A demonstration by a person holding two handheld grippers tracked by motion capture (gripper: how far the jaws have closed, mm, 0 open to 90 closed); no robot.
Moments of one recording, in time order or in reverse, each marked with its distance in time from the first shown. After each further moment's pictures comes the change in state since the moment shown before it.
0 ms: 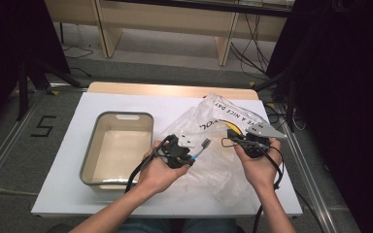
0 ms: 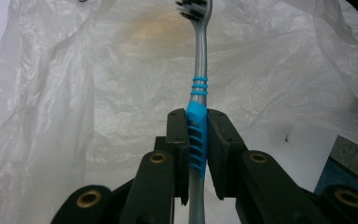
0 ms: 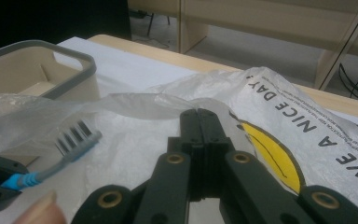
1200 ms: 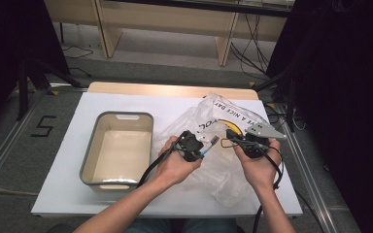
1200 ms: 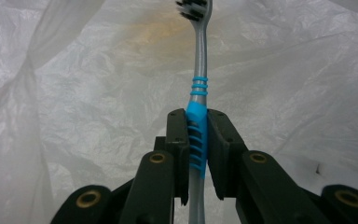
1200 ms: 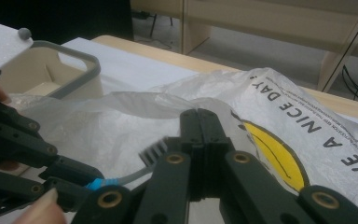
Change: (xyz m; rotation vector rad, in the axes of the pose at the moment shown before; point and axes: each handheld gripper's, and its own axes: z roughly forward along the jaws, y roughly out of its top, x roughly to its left) left arm 0.000 0.024 0.044 0.039 0.041 0.001; right arm 0.002 0.001 0.000 -0.002 0.012 -0.006
